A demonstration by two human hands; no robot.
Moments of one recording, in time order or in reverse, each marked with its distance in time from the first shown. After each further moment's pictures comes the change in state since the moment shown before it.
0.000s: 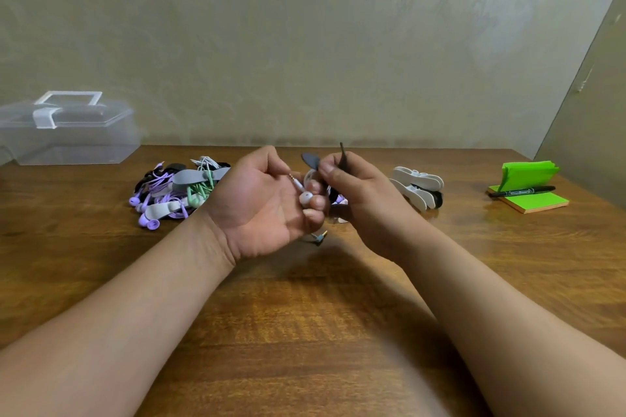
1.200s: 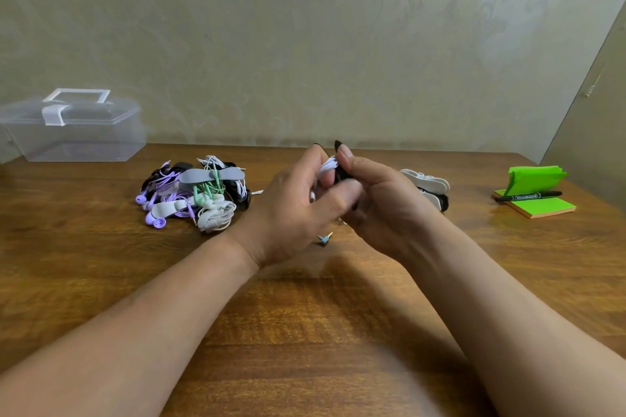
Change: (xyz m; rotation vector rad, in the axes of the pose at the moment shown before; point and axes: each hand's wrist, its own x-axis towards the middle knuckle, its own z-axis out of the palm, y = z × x) left_hand -0.001 -0.019 0.009 1.299 0.244 0.655; right_hand -0.002 -0.018 0.004 0.420 0.004 0.213
